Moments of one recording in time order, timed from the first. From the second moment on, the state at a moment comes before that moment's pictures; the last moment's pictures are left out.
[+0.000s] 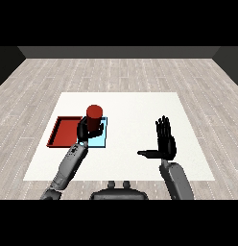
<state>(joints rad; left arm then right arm) -0.38 0.19 -0.27 -1.31 0.25 0.56 -0.32 -0.03 -0.18 0.24 -1.89 -0.31 -0.26 -0.21</state>
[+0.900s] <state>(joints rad) -0.48 0.54 -0.13 -0.70 0.10 0.44 -0.12 0.03 -0.20 0.13 -1.74 -0.36 -0.18 -0.29</state>
